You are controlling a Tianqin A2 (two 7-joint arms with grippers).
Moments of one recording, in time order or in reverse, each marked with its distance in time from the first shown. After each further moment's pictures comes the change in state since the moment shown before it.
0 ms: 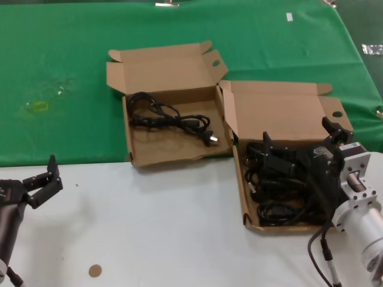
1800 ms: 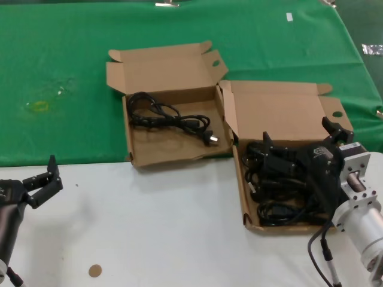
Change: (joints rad) left arm 0.000 0.000 0.000 0.000 0.000 0.000 0.000; right arm 0.000 0.000 0.000 0.000 0.000 0.000 0.000
